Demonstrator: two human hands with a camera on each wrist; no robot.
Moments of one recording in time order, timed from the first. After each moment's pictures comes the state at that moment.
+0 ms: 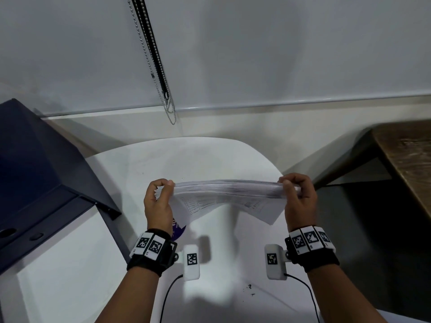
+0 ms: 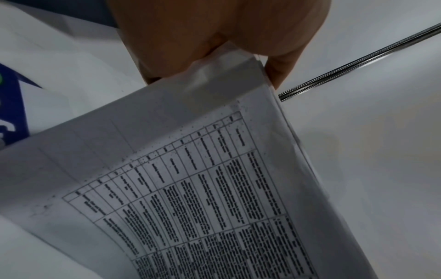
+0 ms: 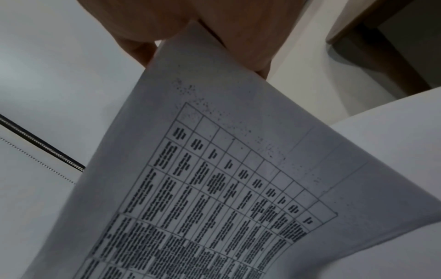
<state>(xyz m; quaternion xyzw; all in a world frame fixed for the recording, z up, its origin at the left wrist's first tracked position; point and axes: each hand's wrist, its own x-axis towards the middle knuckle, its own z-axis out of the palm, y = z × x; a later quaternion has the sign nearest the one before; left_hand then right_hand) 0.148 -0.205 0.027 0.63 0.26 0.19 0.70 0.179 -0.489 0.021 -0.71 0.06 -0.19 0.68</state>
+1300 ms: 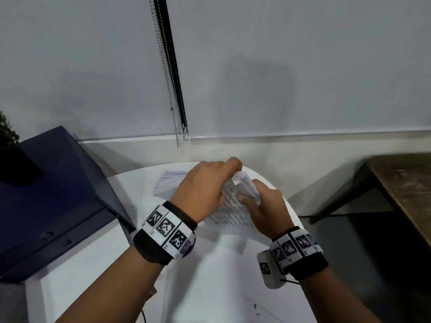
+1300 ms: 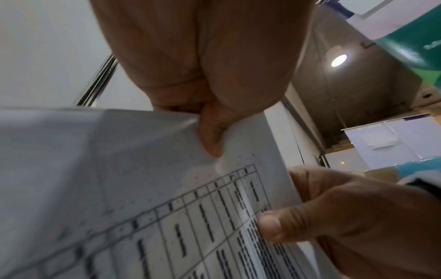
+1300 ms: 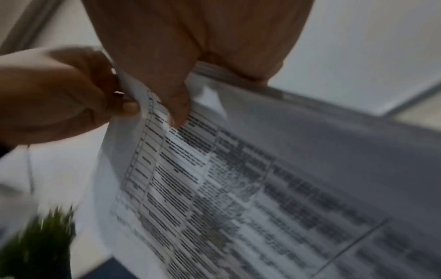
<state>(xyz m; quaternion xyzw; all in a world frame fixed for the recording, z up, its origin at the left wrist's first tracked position) 0.154 -0.251 0.207 0.94 -0.23 0.16 0.18 0.168 -0.428 0.120 -0.88 -0.18 -0.11 0.42</state>
